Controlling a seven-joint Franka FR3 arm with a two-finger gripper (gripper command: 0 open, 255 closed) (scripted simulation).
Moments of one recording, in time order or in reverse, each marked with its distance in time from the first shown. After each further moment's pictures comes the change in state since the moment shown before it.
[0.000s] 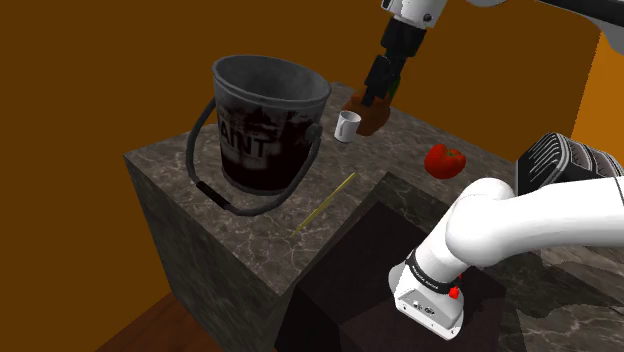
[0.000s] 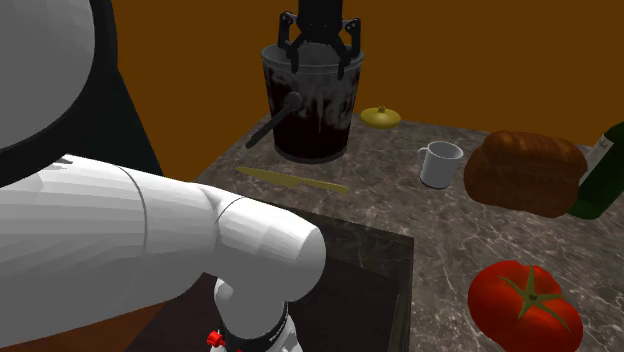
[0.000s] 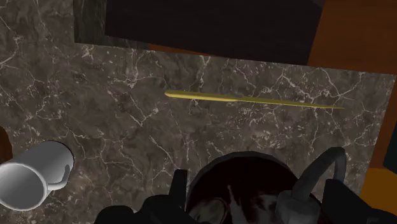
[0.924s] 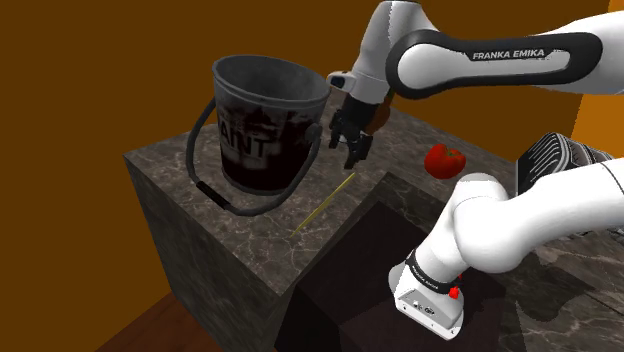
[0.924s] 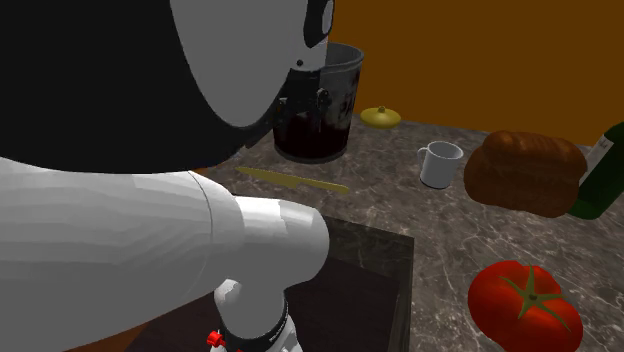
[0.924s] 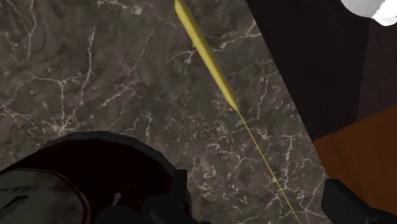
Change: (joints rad) arm 0.295 0.055 -0.143 -0.338 -0.047 0.362 -0.772
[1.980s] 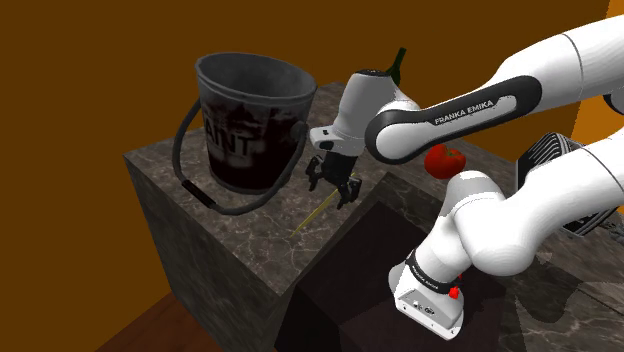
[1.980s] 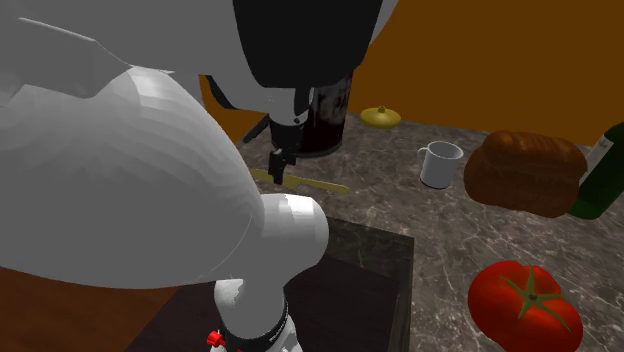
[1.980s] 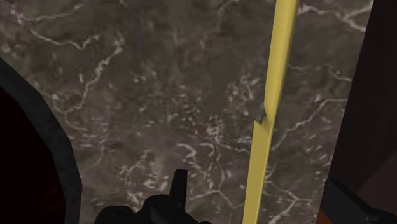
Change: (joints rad) arm 0.212 0.120 -0.139 -0.225 -0.064 0.347 -0.458
